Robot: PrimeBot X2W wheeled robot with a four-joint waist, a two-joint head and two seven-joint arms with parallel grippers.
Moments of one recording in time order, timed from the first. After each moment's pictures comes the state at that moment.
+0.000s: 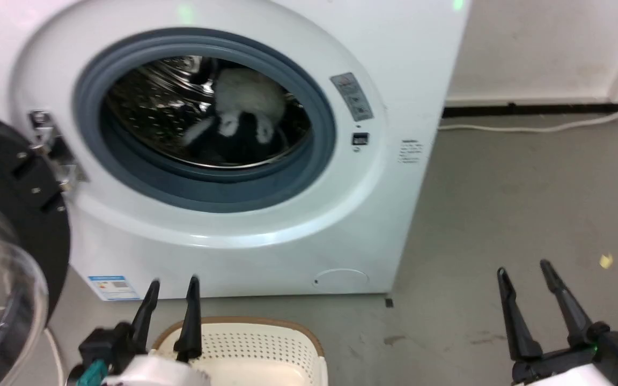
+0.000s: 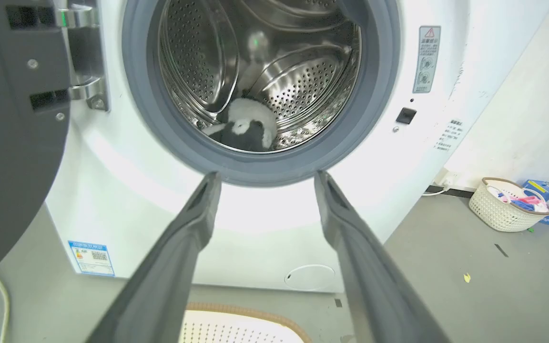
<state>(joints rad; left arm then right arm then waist) -0.04 0.07 -0.02 0.22 -0.29 -0.11 -0.26 0.07 -0.09 -0.01 -0.04 0.14 0.13 -0.26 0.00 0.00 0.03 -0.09</state>
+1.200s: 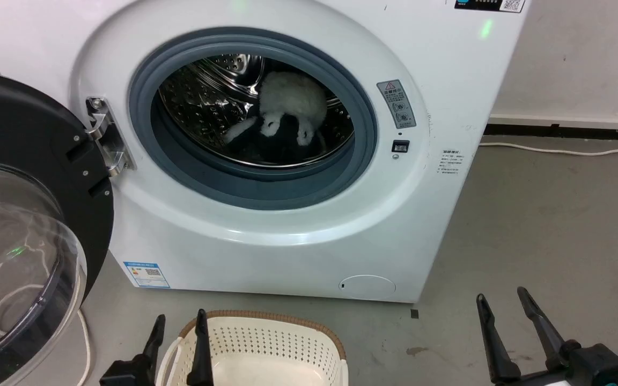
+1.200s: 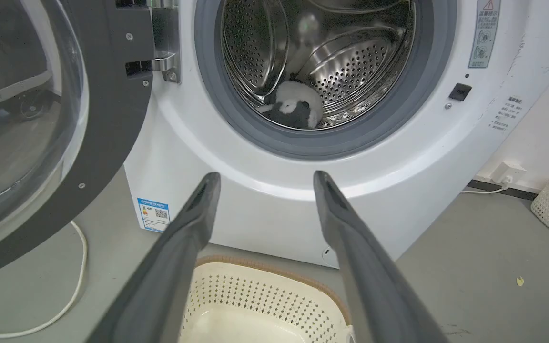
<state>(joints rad) 0.09 0.05 -0.08 0.15 -0.25 0.03 -0.26 0.11 -0.07 0.04 0.02 0.13 0.13 -0.26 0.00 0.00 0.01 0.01</state>
